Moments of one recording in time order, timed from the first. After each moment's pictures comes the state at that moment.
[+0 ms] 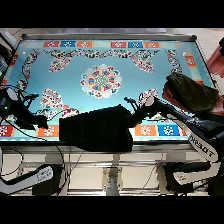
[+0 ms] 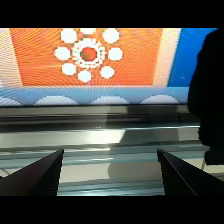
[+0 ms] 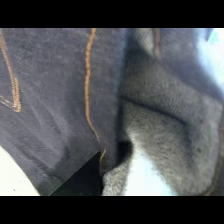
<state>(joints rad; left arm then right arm) 0.32 -1.25 0.98 1.56 -1.51 -1.25 0.36 -1.55 0.94 -0.81 1.13 1.16</state>
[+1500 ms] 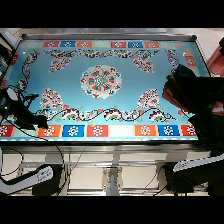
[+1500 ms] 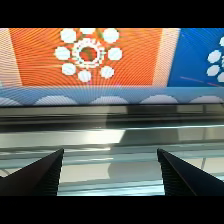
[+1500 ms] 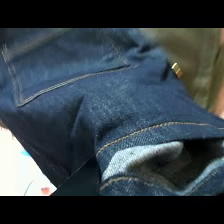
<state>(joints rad) 0.32 -1.25 0.98 1.56 -1.51 -1.25 -0.71 -1.70 1.99 -1.26 1.57 1.52</state>
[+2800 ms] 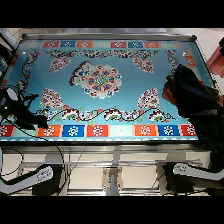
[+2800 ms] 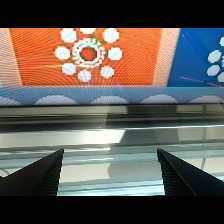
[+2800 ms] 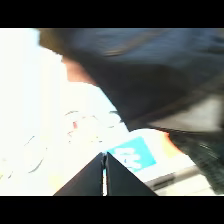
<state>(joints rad) 0.32 -1.25 0.98 1.56 -1.51 -1.25 -0.55 -1.35 2.00 -1.29 1.84 1.63</state>
